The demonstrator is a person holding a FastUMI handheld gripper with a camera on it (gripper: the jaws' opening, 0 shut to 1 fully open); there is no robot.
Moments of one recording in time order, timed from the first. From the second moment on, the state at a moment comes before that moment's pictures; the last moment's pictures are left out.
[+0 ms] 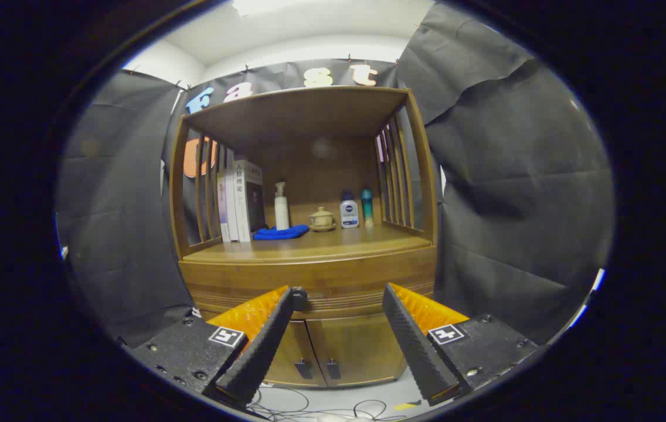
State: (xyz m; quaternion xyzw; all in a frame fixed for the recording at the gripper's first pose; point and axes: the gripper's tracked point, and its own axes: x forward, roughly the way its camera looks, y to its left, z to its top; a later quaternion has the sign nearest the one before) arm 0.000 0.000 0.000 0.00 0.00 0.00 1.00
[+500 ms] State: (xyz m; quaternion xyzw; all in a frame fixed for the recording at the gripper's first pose) arm -0.009 0.017 0.000 -0.02 0.00 0.02 1.00
